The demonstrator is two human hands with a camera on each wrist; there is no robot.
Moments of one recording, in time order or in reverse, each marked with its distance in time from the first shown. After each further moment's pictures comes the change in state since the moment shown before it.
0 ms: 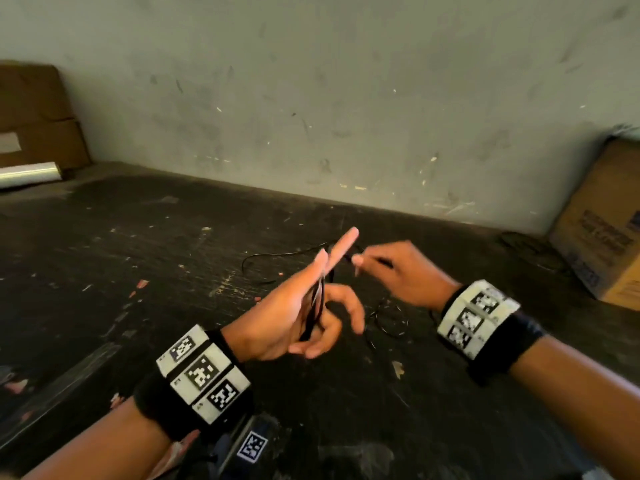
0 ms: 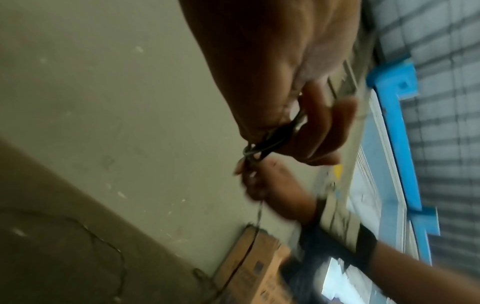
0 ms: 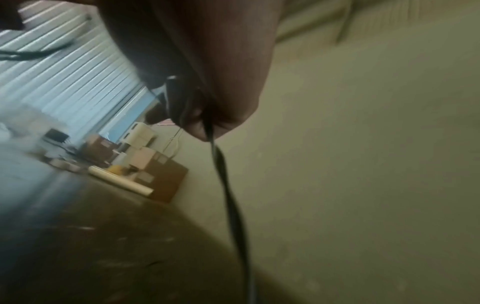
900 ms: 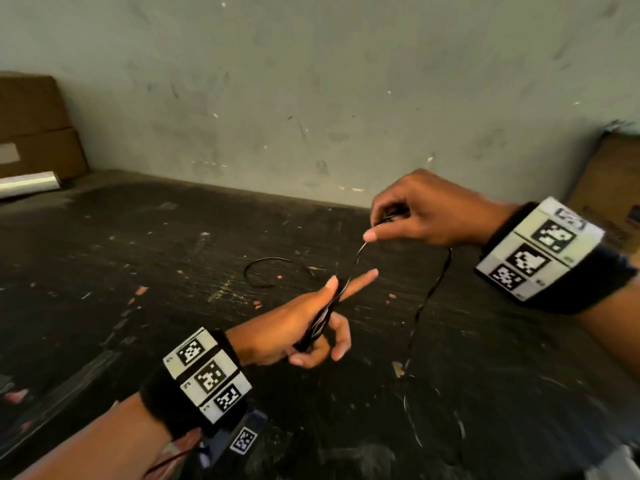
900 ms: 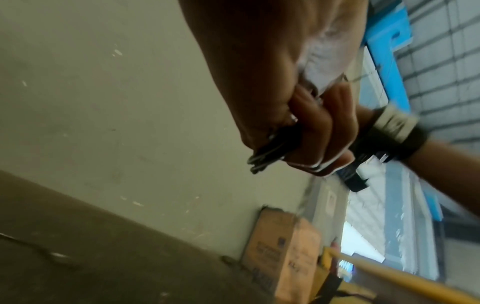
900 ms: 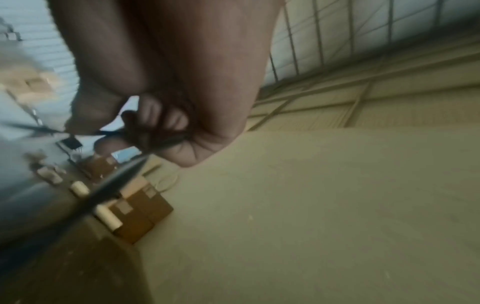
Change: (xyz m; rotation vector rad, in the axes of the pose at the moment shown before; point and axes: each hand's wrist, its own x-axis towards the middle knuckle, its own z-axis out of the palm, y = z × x) left_hand 0.006 -0.012 -0.006 0.245 -0.029 -0.247; right_hand 0.020 -0.049 -0.088 -0.285 -0.143 -0.164
